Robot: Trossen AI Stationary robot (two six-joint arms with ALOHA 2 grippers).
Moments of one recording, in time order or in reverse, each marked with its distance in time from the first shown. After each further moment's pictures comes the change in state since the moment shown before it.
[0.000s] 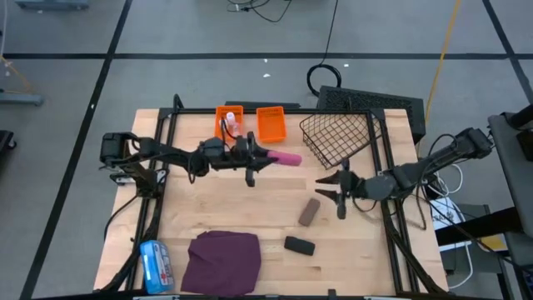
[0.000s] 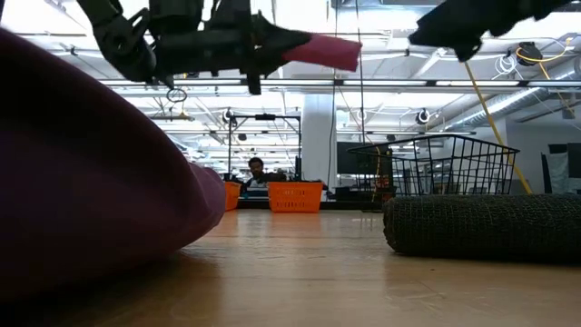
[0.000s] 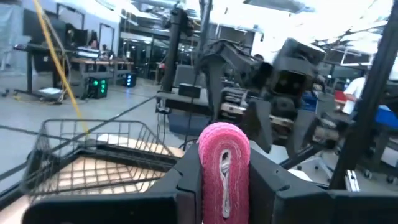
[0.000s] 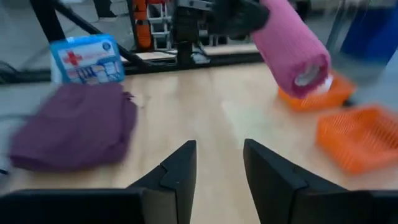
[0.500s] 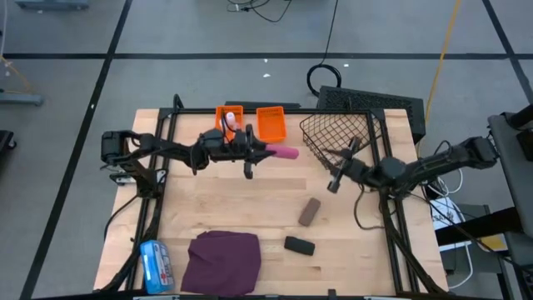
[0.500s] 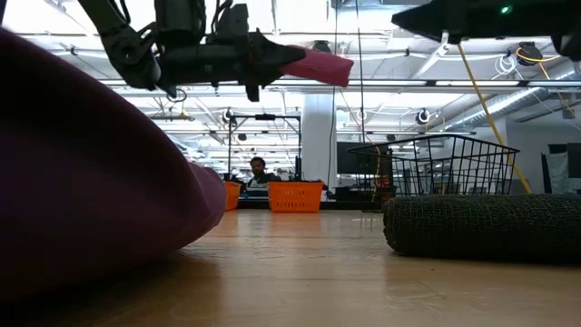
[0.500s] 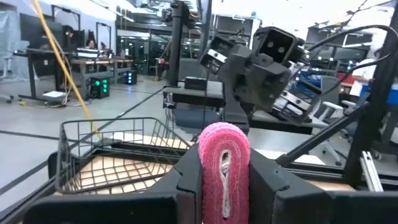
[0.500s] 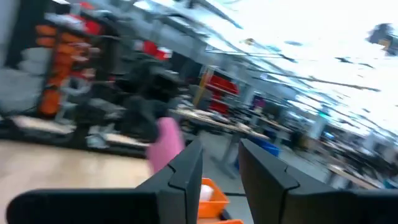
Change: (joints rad) left arm 0.099 0.000 -0.005 -0.030 0.121 0.066; right arm -0.247 0.000 -0.237 0.839 0.009 -0.677
